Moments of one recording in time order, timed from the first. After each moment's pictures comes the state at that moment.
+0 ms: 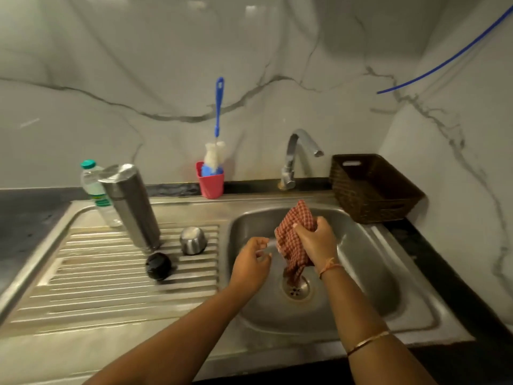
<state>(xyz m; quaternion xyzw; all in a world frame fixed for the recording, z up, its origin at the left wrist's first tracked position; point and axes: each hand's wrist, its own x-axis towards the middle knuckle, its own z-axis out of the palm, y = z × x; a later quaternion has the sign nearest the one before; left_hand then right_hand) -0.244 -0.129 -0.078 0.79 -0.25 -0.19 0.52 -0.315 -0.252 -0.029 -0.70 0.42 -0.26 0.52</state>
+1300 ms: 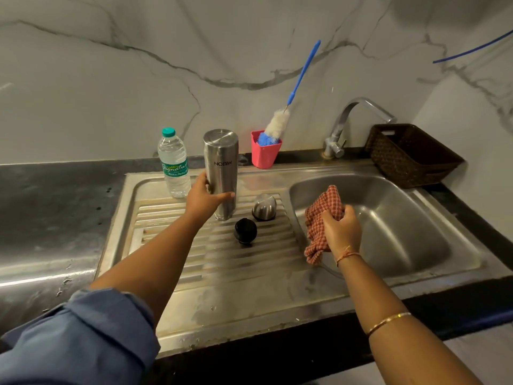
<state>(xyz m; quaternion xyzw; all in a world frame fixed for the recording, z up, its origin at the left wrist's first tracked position) -0.017 0.056 -0.061 0.79 -0.22 -0.16 0.55 -0.249 -0.085 -0.050 -0.67 0.53 -0.34 0.40</state>
